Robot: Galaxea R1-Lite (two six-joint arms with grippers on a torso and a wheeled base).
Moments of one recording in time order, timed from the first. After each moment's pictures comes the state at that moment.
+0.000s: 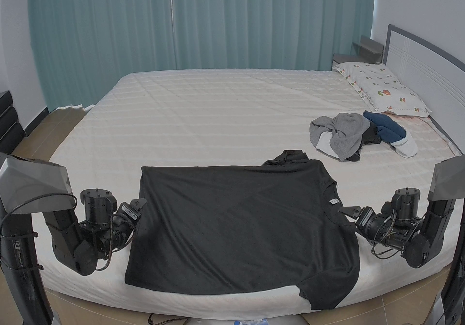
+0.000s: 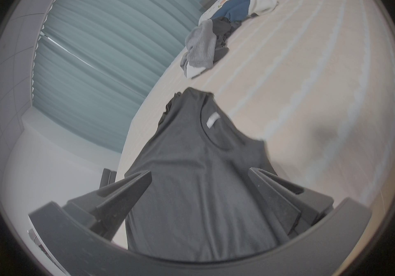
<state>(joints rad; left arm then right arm) -0.17 2.21 -0.42 -1.26 0.09 -1.05 0.12 2.18 -0.31 -1.36 0.17 0.84</state>
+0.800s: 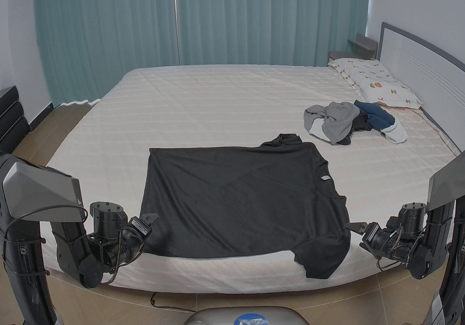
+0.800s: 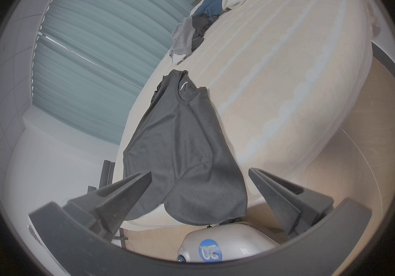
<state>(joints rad) -0.26 2.23 -0.33 -1.31 0.09 -1.09 0.05 2.28 -0.15 -1.55 0.26 0.81</state>
